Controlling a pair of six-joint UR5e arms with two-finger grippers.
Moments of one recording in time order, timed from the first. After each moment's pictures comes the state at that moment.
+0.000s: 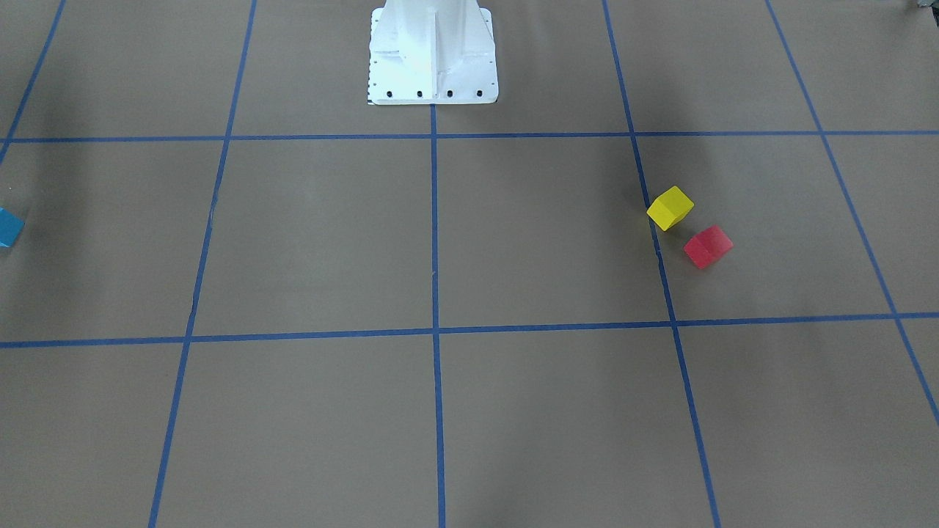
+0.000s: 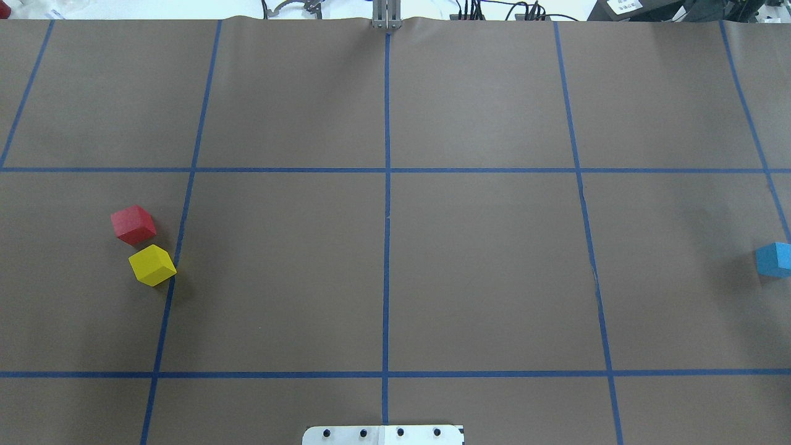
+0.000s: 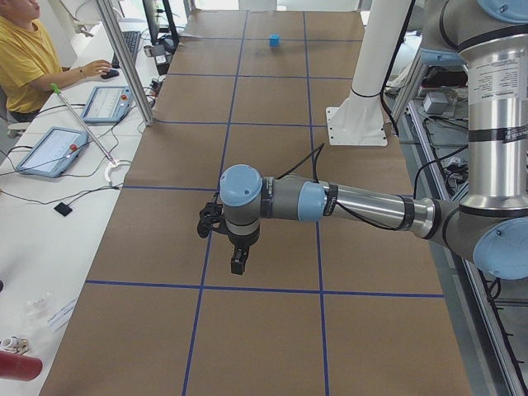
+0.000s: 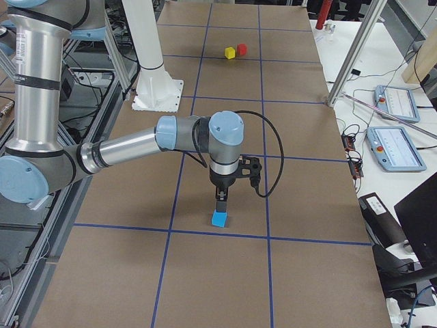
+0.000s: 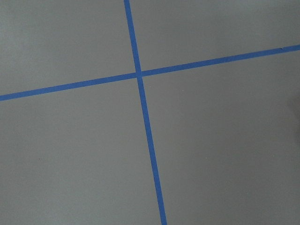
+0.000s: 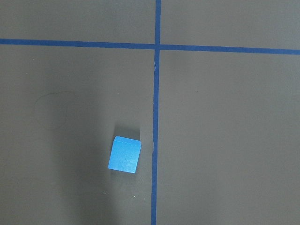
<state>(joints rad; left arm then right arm) -1.58 -1.45 -1.86 -1.46 -2.37 0.14 1.61 -1.71 2.02 -1.94 2.26 -0.08</state>
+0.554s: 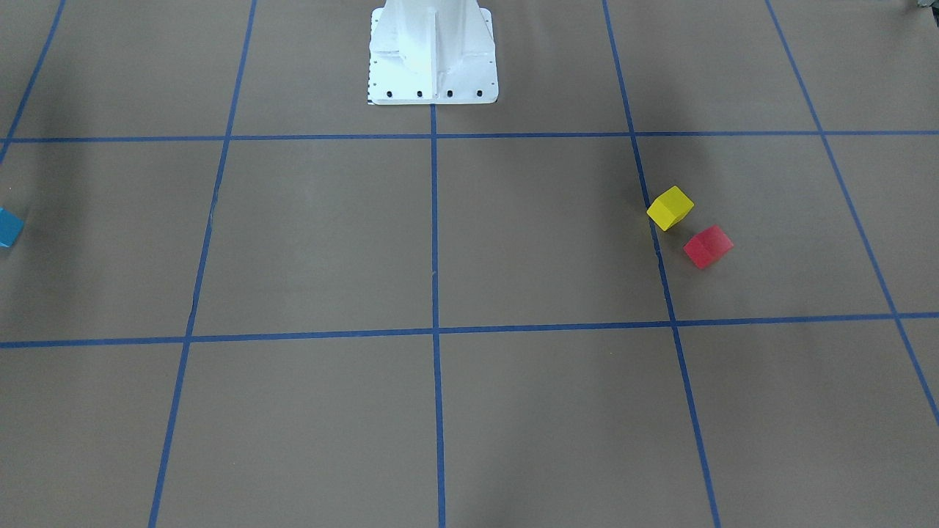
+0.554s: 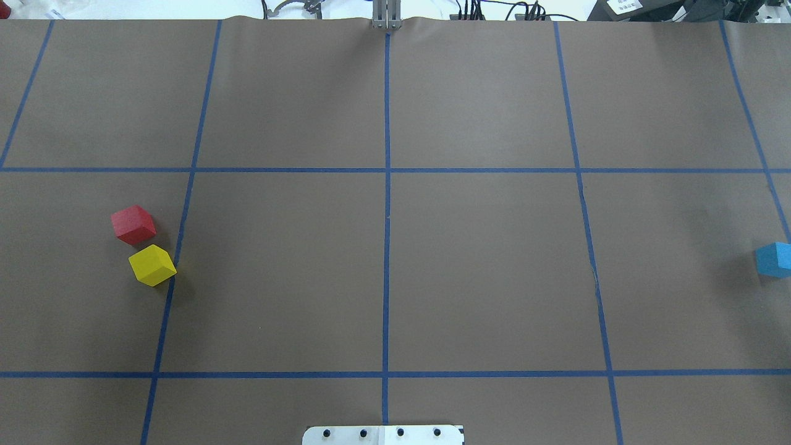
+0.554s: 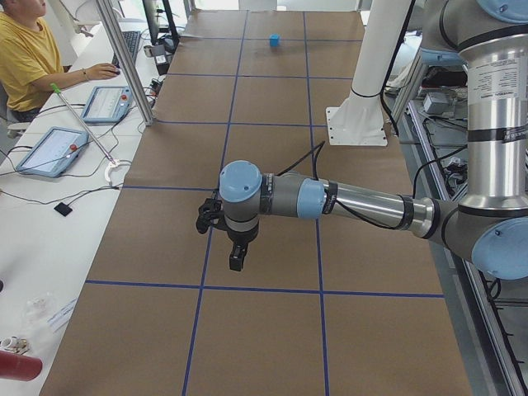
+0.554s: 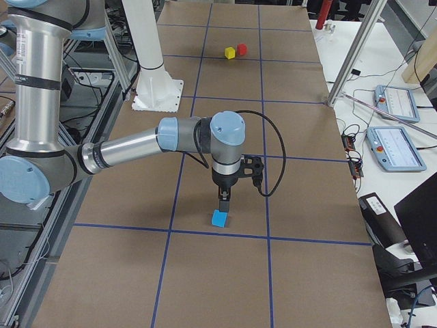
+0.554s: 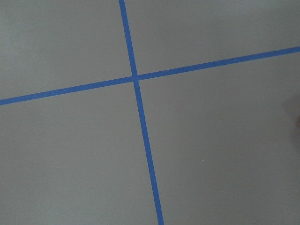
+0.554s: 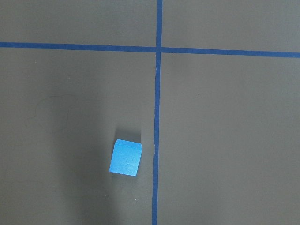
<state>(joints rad) -1.58 -1.46 -1.88 -1.46 -2.37 0.13 1.60 -1.70 2.00 -1.86 2.27 -0.07</state>
